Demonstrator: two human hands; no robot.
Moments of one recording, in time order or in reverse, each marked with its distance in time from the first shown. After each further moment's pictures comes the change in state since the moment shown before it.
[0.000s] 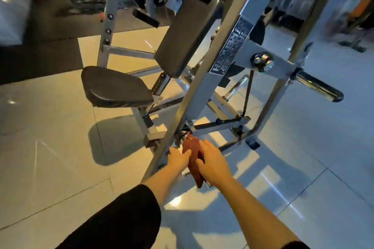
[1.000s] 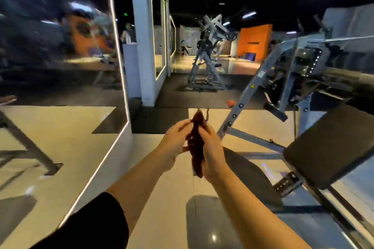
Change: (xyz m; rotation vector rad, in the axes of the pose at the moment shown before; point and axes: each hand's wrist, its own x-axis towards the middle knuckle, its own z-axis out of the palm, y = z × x) left_hand -0.036 0.120 -0.608 -0.377 0.312 0.602; right_hand 0.109 -0.608 0.053 1.434 -0.263 -0.389
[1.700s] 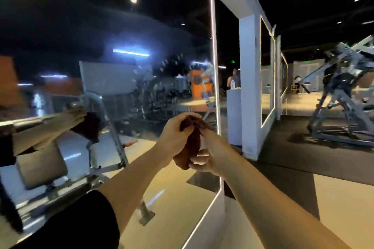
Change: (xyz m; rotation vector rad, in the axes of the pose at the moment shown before) left_hand 0.331 0.148 -0.291 0.611 0.594 0.392; right_hand 0.424 -0.017 0.307 -0.138 -0.578 0.464
